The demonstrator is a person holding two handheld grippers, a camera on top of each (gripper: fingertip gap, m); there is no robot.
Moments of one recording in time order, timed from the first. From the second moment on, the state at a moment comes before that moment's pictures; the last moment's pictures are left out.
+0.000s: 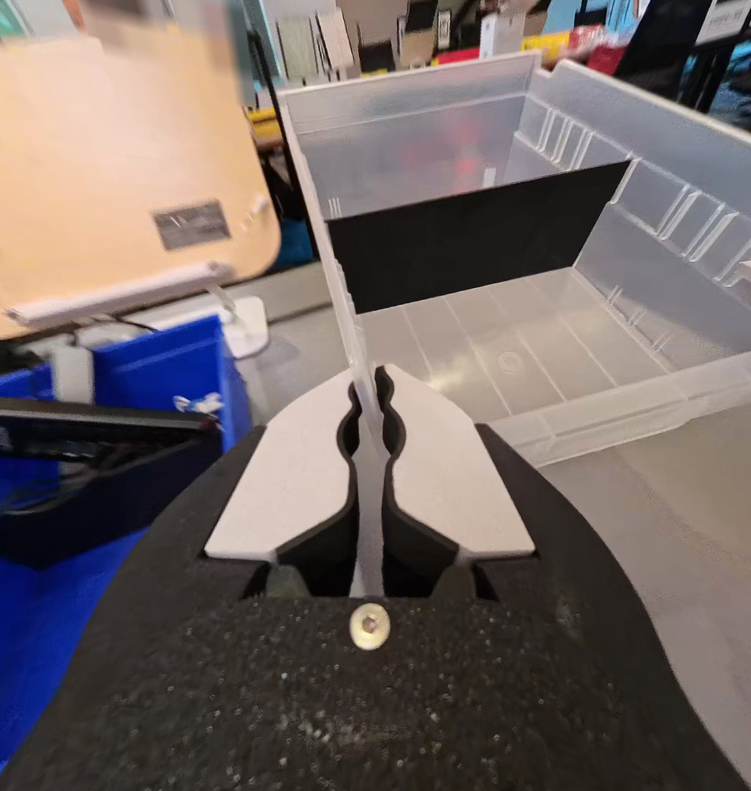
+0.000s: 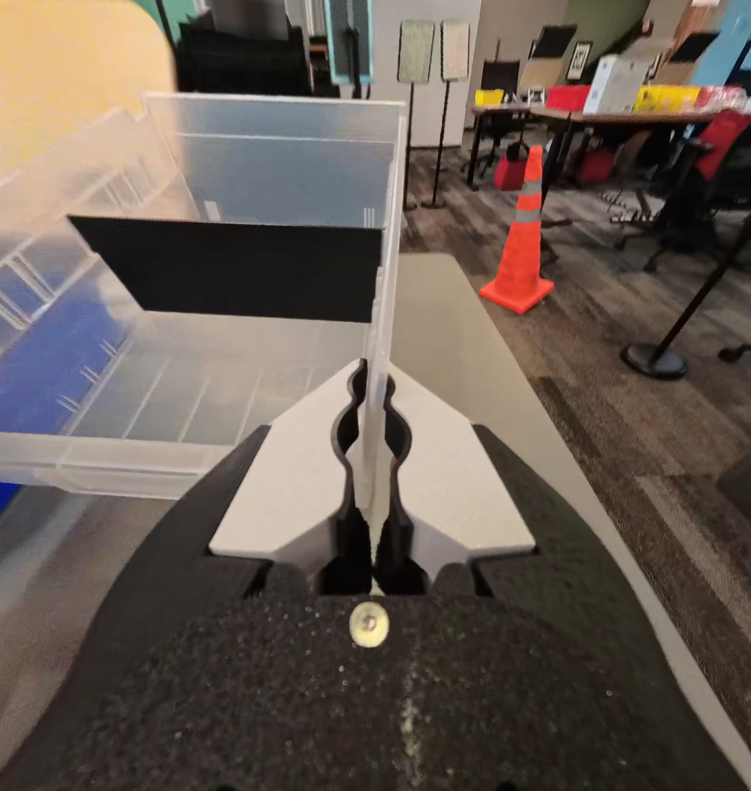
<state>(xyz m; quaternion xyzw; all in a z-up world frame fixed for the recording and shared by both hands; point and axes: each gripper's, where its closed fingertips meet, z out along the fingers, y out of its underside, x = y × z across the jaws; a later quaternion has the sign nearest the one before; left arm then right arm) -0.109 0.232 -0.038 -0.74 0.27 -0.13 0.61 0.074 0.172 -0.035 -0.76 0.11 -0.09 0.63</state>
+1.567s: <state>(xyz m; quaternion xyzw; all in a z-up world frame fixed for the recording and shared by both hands) -0.382 0.298 -0.118 -0.81 0.17 -0.17 0.53 -0.218 0.256 -0.140 -0.86 -0.01 0.01 0.51</state>
